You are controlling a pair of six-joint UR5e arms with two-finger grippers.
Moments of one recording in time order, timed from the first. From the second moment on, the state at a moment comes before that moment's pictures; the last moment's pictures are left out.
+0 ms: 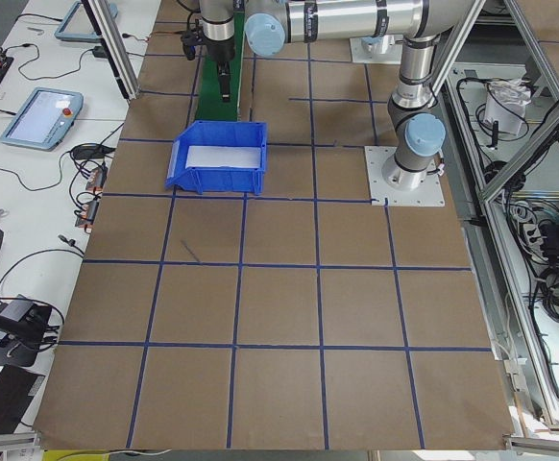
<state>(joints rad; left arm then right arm) -1.47 -1.79 -1.40 -1.50 1.61 -0.04 1.03 -1.12 1.20 -1.68 -1.63 -0.55</state>
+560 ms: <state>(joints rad) -1.47 -1.79 -1.40 -1.50 1.61 -0.04 1.00 -0.97 1.06 -1.67 -1.63 -0.63</state>
